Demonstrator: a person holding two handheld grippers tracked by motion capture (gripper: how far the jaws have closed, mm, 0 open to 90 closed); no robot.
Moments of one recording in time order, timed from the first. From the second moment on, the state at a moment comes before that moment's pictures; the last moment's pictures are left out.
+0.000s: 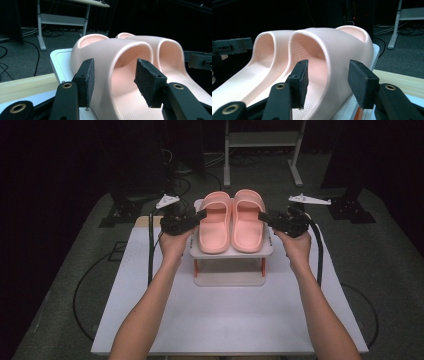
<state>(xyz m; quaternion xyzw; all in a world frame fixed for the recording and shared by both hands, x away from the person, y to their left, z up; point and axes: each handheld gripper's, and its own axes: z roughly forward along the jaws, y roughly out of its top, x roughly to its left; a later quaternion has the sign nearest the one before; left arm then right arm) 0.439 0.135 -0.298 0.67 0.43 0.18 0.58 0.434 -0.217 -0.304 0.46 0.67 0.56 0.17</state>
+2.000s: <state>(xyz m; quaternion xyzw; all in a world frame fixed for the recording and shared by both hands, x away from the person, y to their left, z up) 0.381 0.171 -0.309 0.67 0.39 0.16 0.61 0.383 -0.258 -0.323 0.44 0.67 0.59 0.11</state>
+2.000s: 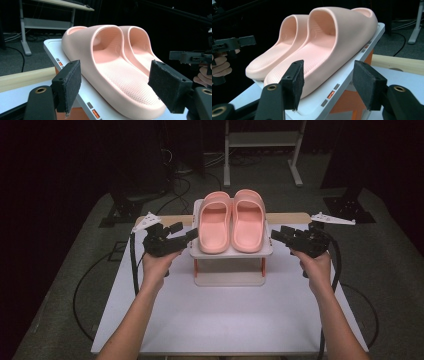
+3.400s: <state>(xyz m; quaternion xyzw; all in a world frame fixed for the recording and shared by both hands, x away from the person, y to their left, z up) 0.355 0.190 -0.337 0.66 0.39 0.16 0.62 0.353 -0.283 -0.354 0.45 0.67 0.58 0.11</state>
